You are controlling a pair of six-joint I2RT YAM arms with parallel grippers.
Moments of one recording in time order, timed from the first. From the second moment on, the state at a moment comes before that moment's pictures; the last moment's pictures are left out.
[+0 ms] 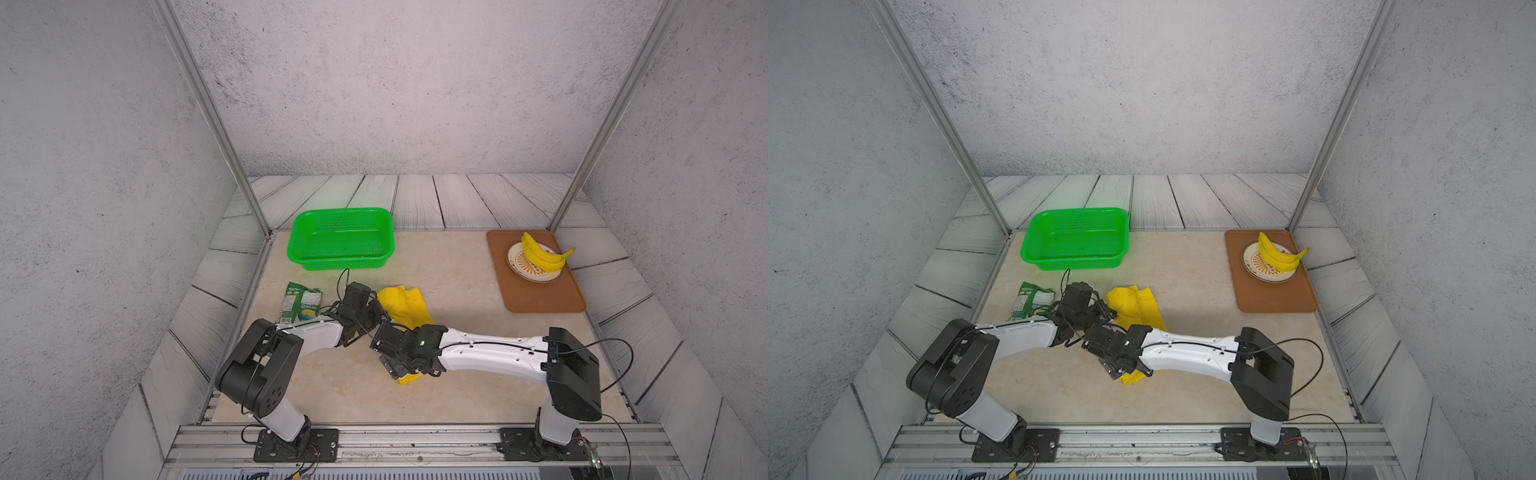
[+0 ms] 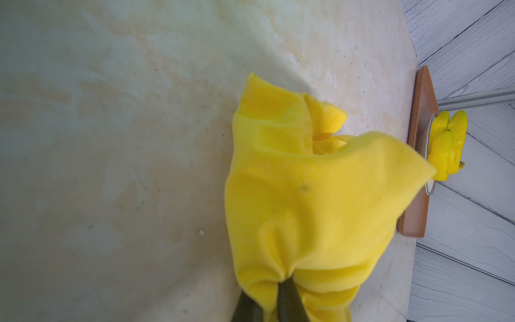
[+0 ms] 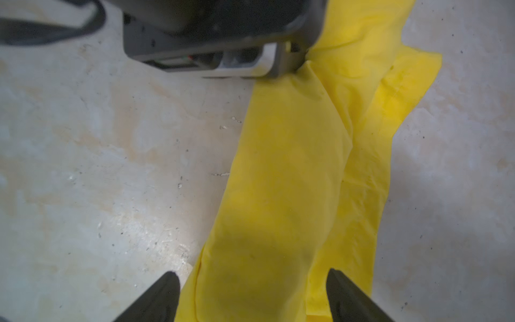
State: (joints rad) left arm -0.50 1.60 0.71 0.12 0.20 -0.99; right arm 1.23 1.81 1.33 -0.78 0.40 0.45
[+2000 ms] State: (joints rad) left arm -0.65 1.72 0.87 0.01 0.16 -0.86; right arm 0.71 1.46 0.53 0.15 -0.24 0.71
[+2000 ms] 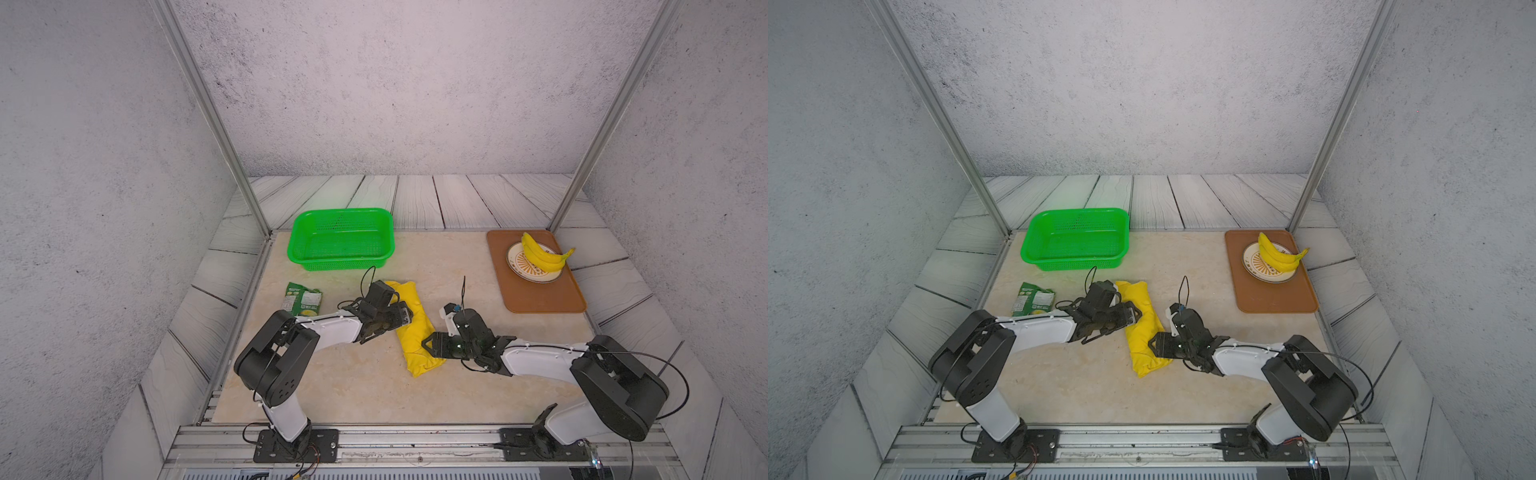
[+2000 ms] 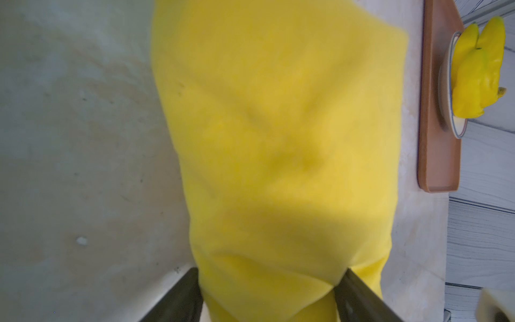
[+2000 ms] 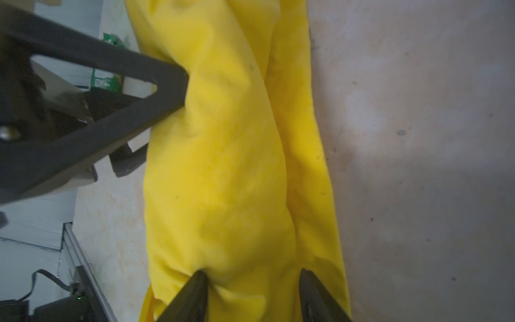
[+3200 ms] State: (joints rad) left arm -0.68 1.76 0.93 -0.04 0.09 -0.86; right arm 0.58 1.83 0.69 0.46 -0.60 0.82
